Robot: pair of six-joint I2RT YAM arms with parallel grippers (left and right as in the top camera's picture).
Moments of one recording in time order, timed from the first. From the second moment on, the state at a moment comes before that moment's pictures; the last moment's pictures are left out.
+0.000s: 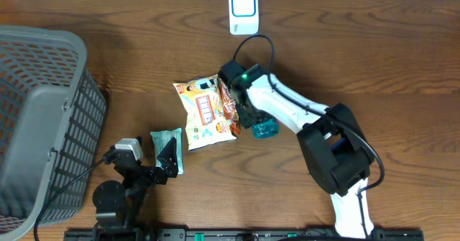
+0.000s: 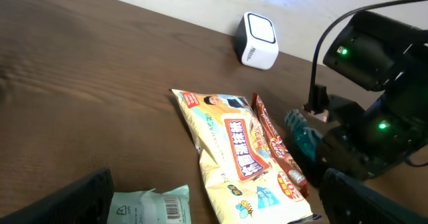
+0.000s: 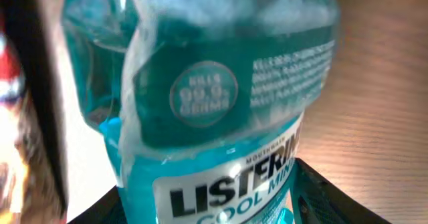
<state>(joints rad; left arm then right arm) 0.02 0.01 0.11 -0.35 0.29 -0.33 0.64 2.16 1.58 -1.07 0.17 0.34</state>
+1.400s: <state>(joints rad) 0.02 0.01 0.11 -0.35 0.29 -0.33 0.41 2.20 1.67 -1.18 -0.30 -0.14</state>
